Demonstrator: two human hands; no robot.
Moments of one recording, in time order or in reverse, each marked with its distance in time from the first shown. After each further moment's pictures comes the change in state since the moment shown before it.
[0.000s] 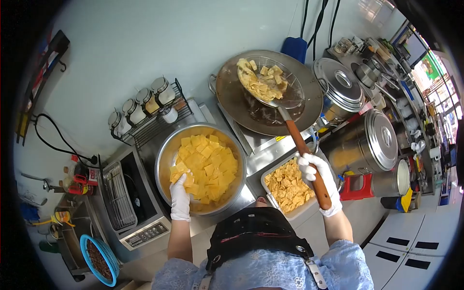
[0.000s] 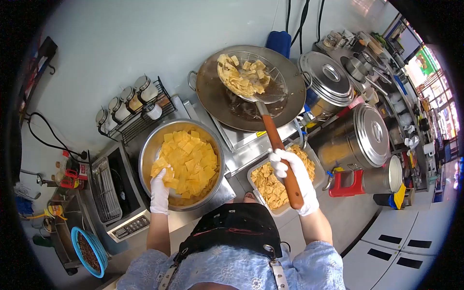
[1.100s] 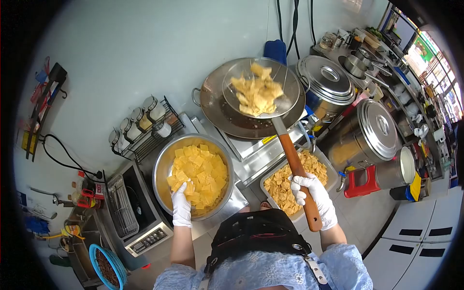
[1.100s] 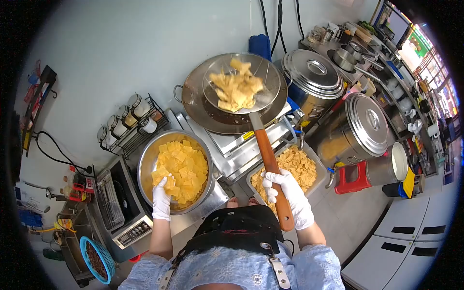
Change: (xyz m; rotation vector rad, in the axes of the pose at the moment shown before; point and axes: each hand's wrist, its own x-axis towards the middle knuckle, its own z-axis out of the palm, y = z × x) left_hand -0.023 -0.016 0.021 0.064 -0.050 0.029; right_hand -0.071 0.011 -0.020 -0.332 0.217 -0.066
